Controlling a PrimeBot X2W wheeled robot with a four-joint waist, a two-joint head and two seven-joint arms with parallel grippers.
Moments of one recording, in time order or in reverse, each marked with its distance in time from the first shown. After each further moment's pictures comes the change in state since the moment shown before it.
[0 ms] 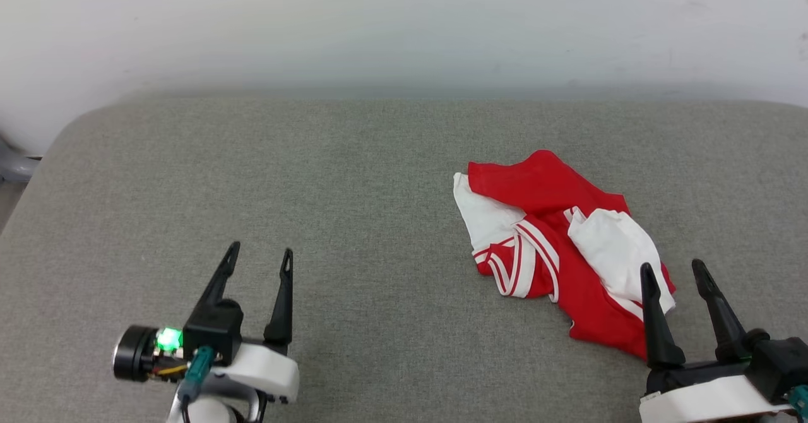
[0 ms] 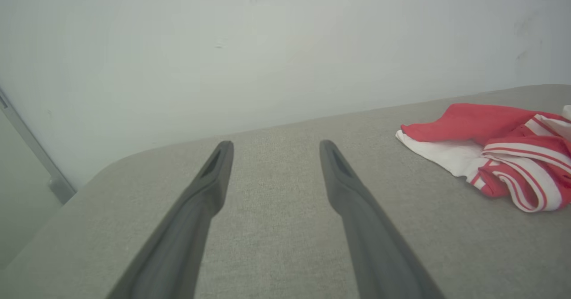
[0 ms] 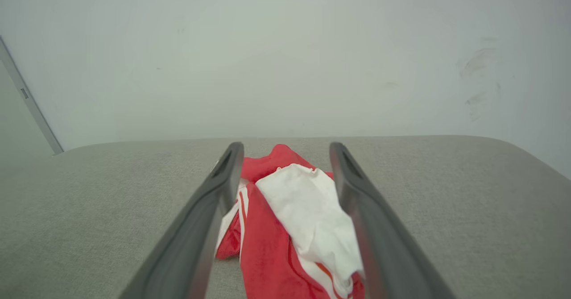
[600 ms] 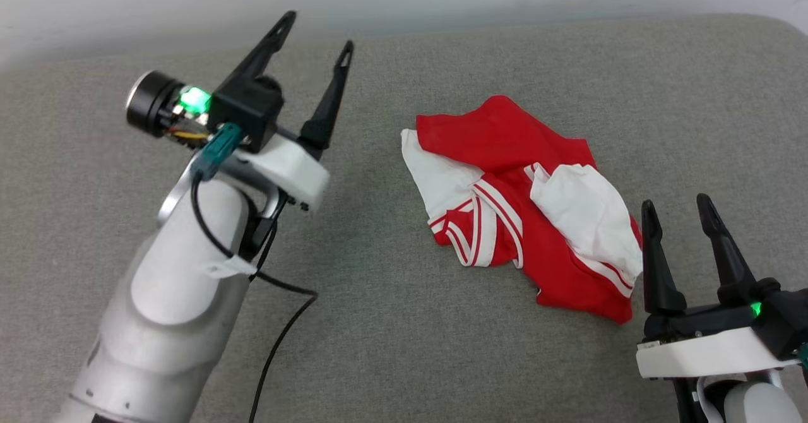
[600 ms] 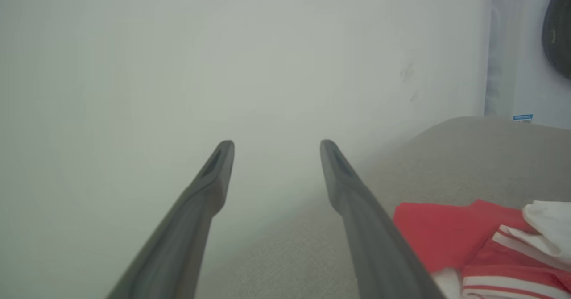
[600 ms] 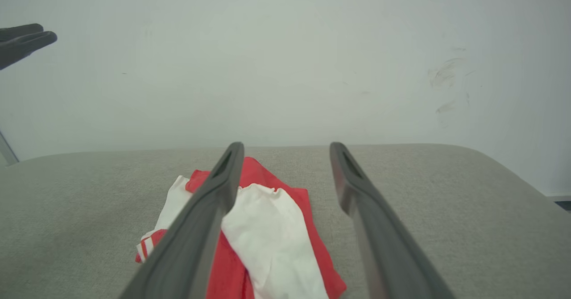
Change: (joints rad) left arm -0.641 0.114 -0.211 0.208 -0.094 -0.153 0.024; right arm -0.128 0.000 0.024 -0.047 -0.013 0.000 0.000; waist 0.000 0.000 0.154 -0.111
